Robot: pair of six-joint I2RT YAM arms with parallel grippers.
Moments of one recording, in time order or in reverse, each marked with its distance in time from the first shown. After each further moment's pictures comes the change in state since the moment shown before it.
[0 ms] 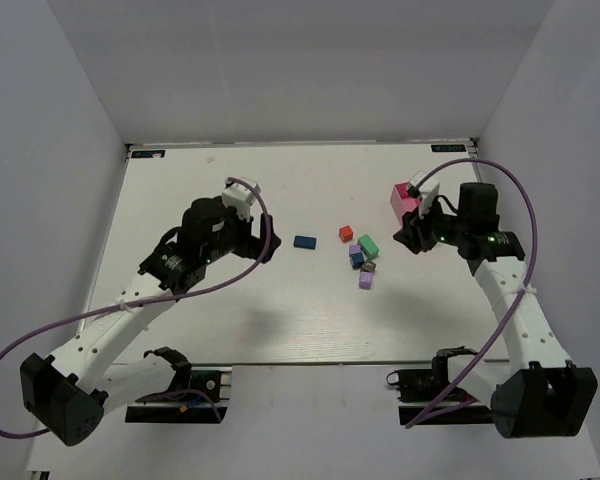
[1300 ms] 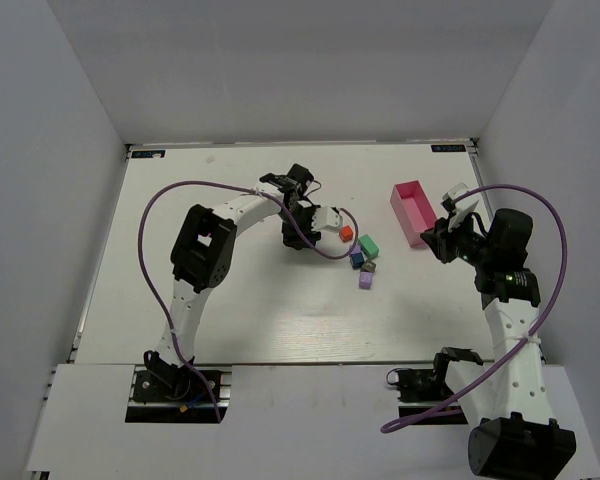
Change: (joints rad) left arm 0.002 1.205 0.830 -0.490 0.276 1.194; right arm -0.177 -0.228 -0.163 0.125 -0.025 0.103
